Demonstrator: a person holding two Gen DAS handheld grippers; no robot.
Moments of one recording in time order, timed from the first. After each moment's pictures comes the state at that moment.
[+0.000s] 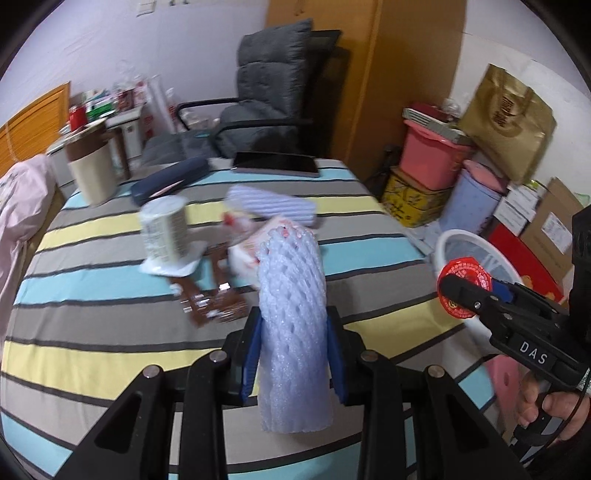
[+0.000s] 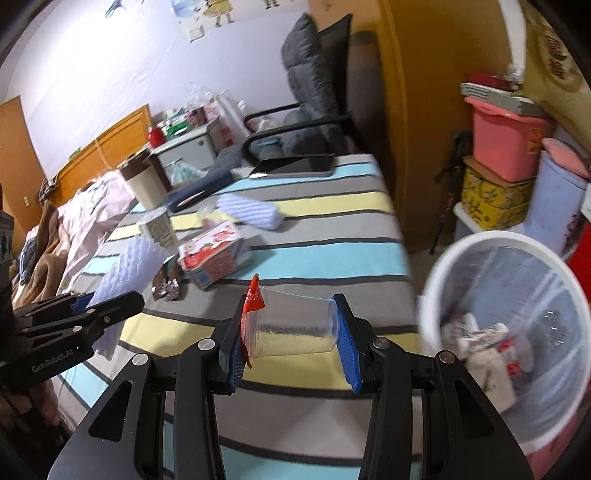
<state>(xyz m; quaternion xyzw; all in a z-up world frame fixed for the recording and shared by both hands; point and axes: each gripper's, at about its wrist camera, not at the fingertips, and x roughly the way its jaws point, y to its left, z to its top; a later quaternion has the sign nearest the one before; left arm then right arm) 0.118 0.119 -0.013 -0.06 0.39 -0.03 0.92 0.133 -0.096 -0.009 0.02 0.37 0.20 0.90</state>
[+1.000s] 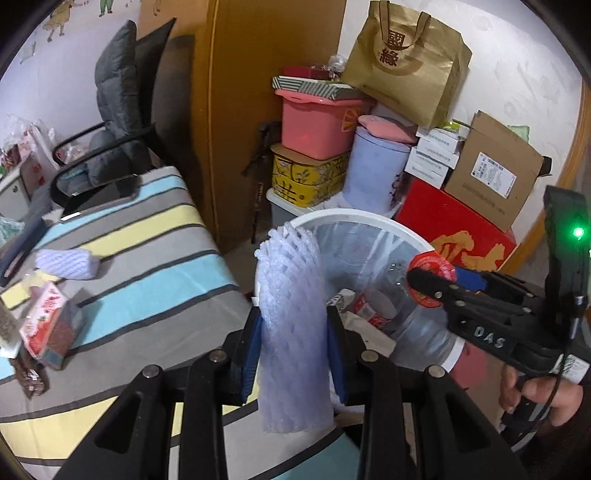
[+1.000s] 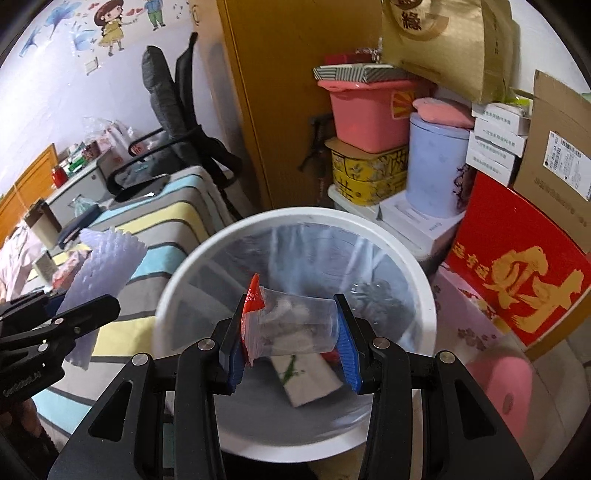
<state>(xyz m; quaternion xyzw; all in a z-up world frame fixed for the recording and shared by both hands) 0.172 -0.067 -0.013 0.00 0.40 -0.19 0.90 0.147 -0.249 -0.023 0.05 0.40 0.04 0.92</state>
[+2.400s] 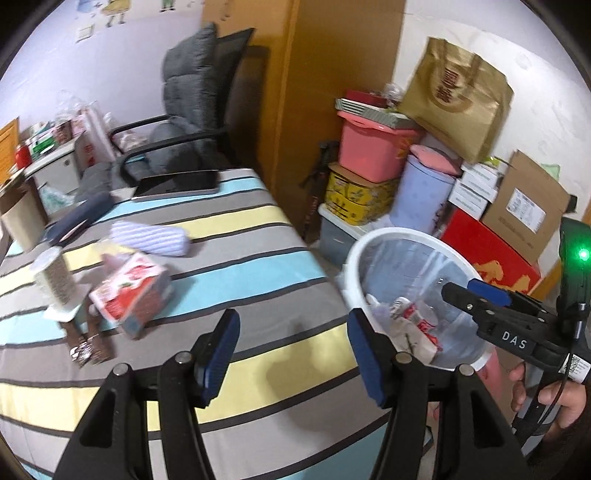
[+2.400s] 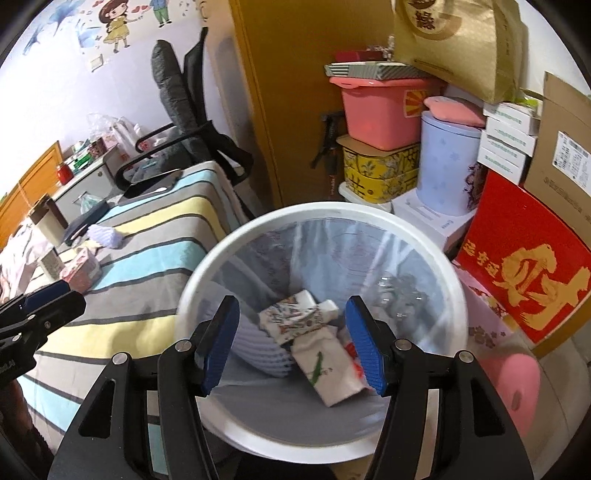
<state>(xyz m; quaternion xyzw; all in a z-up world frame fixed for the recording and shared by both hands) 0.146 0.018 -0.004 -0.04 0.37 -0.10 0.92 0.145 -0.217 -0.020 0.05 0.39 0.06 0.92</state>
